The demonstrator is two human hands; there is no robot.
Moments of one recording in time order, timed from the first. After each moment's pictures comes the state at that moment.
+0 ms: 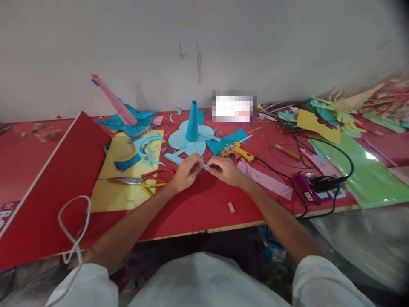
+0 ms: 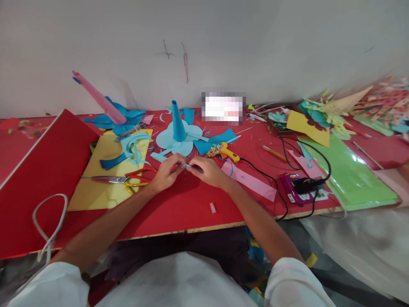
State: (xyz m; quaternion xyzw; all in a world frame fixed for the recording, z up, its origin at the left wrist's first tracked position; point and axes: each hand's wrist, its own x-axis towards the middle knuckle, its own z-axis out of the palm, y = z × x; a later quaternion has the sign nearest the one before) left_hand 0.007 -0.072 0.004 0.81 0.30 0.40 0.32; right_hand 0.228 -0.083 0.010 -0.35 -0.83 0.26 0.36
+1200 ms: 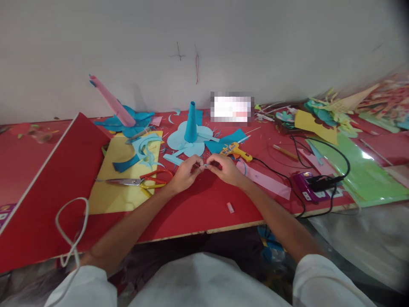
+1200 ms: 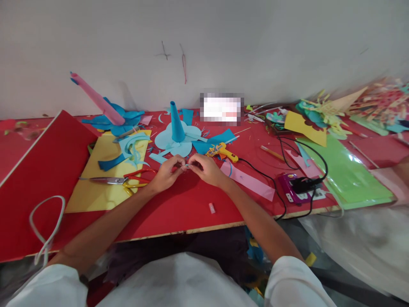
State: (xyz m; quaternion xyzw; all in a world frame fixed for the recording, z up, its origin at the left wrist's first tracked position) left_hand 0.011 -0.071 0.000 0.78 0.32 0.40 0.36; right_hand 0.226 -0.082 0.014 -0.35 -0.79 0.30 0.40
